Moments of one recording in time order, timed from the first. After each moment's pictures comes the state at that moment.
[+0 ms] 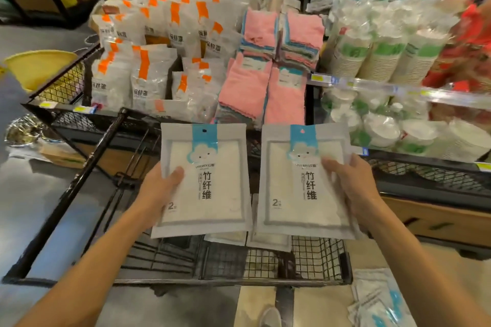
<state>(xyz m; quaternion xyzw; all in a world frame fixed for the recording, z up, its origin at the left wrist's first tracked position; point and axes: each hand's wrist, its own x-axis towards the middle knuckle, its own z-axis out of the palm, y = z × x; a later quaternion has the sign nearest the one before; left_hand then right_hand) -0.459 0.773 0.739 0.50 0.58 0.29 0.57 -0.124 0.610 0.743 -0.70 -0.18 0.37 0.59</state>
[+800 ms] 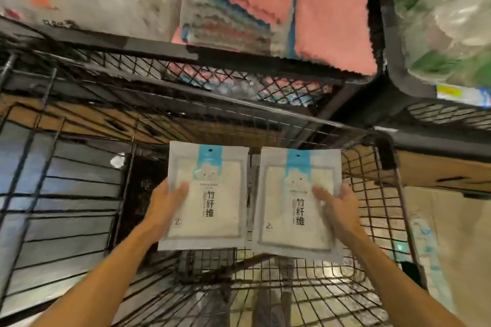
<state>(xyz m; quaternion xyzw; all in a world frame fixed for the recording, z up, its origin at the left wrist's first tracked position) -0.439 0.874 0.388 0.43 0.63 0.15 0.63 -0.134 0.678 0.416 -0.77 -0.03 0.41 0.49</state>
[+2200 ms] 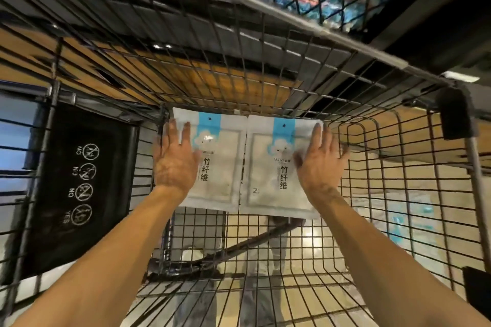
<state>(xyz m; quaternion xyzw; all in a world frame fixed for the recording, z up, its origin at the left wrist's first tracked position) -0.377 0.882 0.222 0.81 0.55 -0.10 0.16 -0.133 0.729 0.255 -0.92 -0.37 0.12 -0.10</state>
